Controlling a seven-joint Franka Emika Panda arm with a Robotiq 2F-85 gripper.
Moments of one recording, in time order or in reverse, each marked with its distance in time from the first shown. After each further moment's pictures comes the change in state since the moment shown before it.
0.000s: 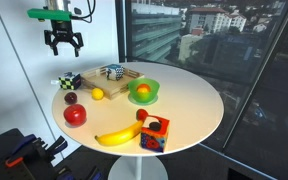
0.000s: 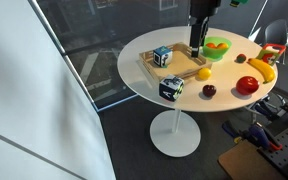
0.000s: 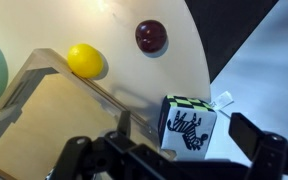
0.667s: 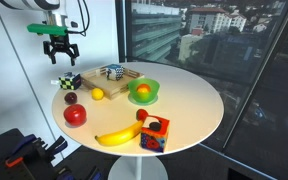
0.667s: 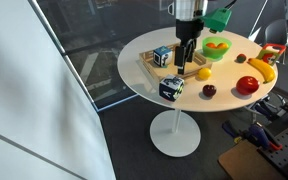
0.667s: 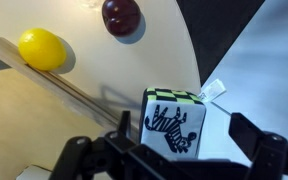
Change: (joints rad) arm 0.036 0.122 0.044 0.008 0.000 0.114 0.117
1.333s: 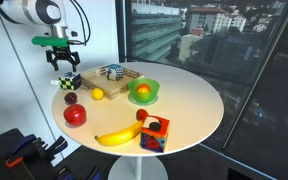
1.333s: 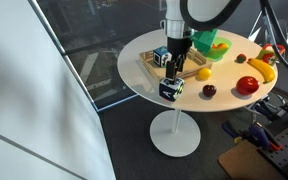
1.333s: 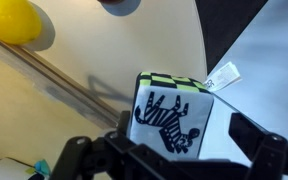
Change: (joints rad) arm 0.032 0.106 0.008 0.000 -0.050 0.156 0.034
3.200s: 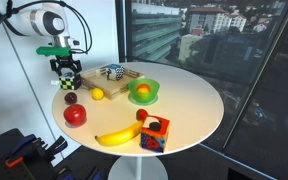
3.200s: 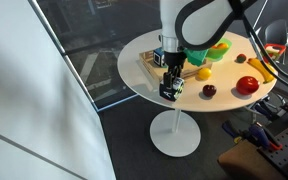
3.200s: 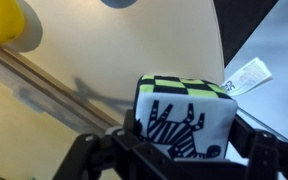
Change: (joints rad) arm 0.011 0.107 -0.003 0.025 -0.083 0.058 0.086
